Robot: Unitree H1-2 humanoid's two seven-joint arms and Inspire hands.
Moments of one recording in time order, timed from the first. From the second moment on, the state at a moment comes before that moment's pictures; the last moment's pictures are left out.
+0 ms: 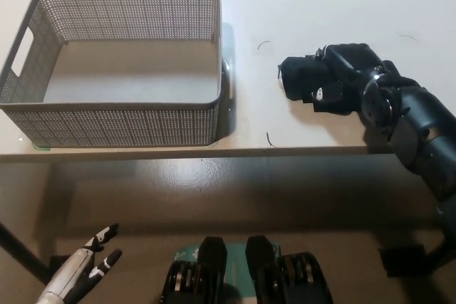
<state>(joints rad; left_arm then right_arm) -0.07 0.40 -0.10 0.46 0.25 -0.43 -0.09 -1.13 -0.23 0.57 1.34 -0.68 -0.20 -0.13</state>
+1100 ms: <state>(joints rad) -0.09 0.40 -0.10 0.46 0.26 -0.43 -0.09 -1.29 -0.28 0.34 1.13 -0.60 -0.33 -0.28</state>
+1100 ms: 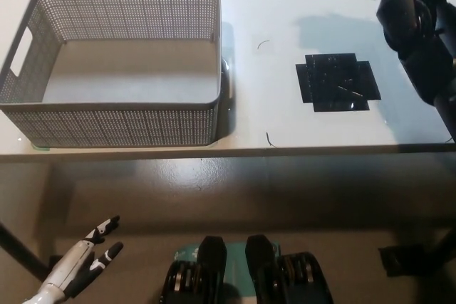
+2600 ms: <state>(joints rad) -0.10 0.40 -0.13 0.45 0.31 -0.43 -0.11 -1.52 0.21 0.38 1.37 -0.56 -0.33 -0.29</state>
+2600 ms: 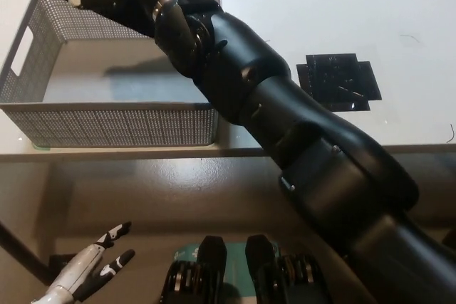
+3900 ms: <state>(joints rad) -0.13 0.40 -0.13 0.43 0.28 -0.43 -0.15 -1.52 0.14 0.43 1.38 -0.56 -0.12 -0.08</state>
